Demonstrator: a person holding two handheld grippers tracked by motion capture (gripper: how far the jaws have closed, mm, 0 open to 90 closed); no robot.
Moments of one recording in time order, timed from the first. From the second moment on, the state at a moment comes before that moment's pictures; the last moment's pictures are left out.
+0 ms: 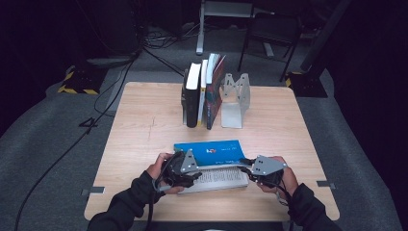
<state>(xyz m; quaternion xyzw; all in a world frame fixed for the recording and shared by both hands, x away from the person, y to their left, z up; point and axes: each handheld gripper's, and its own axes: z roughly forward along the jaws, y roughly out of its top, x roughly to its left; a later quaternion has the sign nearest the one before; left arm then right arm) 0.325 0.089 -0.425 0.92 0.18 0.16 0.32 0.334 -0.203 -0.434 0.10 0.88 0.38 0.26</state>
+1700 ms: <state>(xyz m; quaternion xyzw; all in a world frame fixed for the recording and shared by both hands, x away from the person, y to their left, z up) 0.320 0.068 -0.435 0.92 0.18 0.24 0.26 0.339 -0.179 -0.445 0.08 0.88 0.41 0.23</state>
